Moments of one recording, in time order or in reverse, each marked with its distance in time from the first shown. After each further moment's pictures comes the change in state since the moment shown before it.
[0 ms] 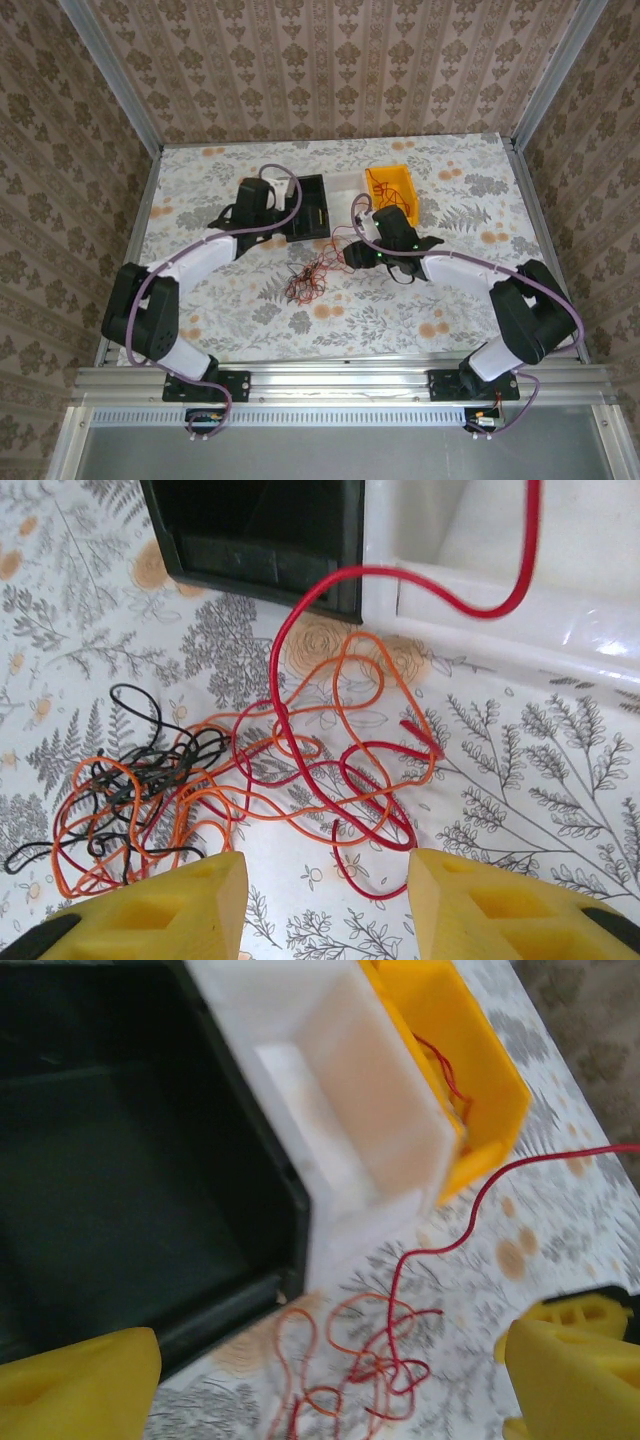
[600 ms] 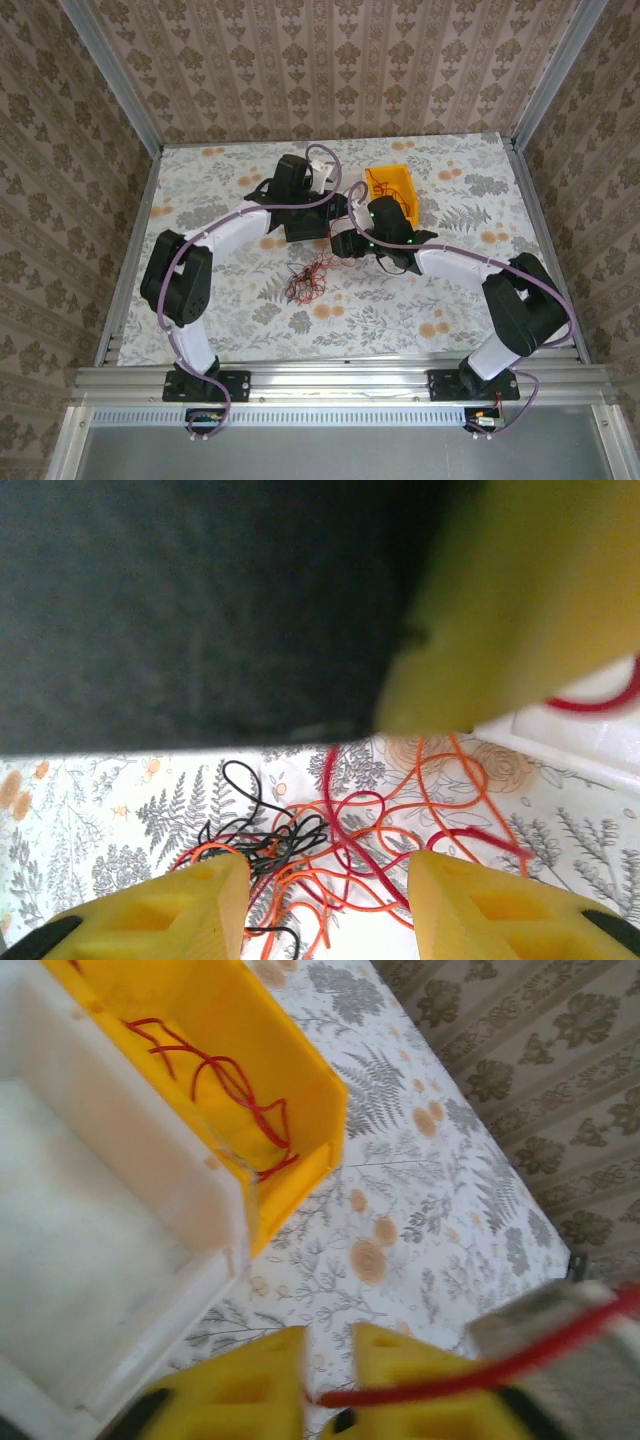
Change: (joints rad) left arm -0.123 0.294 0.373 -0.087 0.253 0.042; right arm -0.003 0.034 0.048 0.140 -0.108 0.060
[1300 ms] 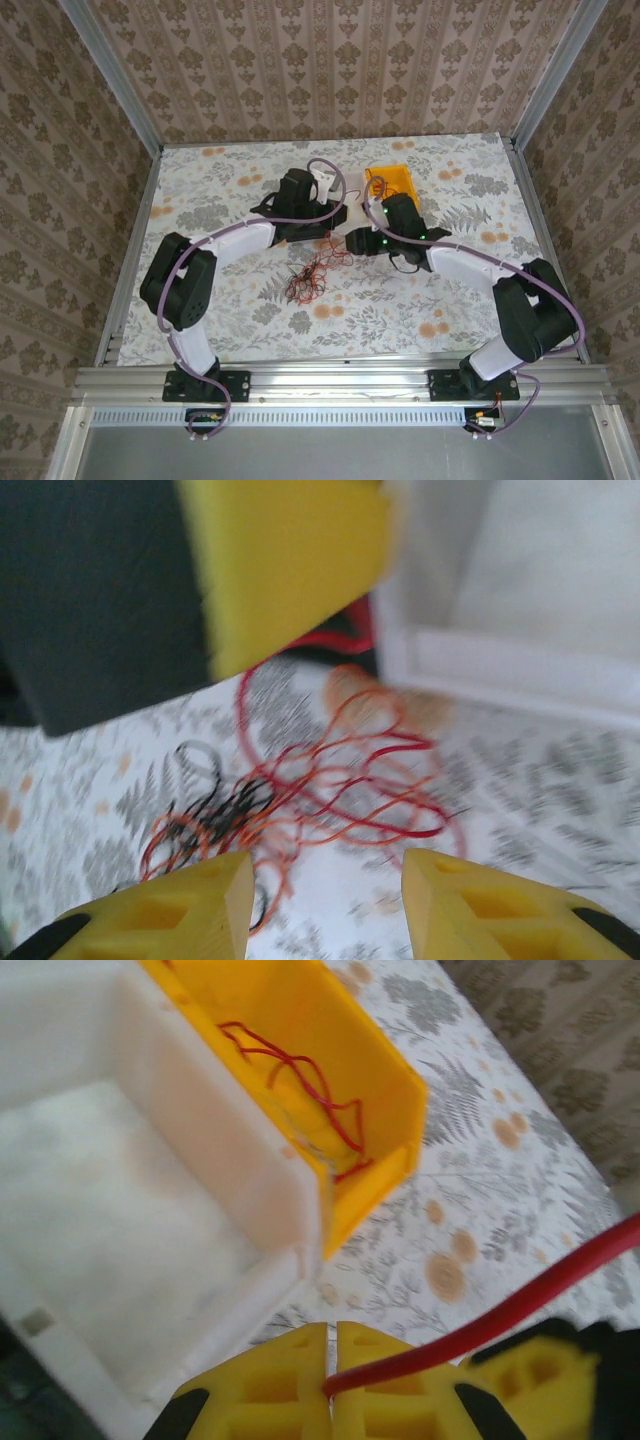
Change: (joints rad) left arm -0.049 -0.024 -0.126 0.148 -0.184 0.005; right arm -0.063 -0.043 -0.011 -0.113 -0.031 0.047
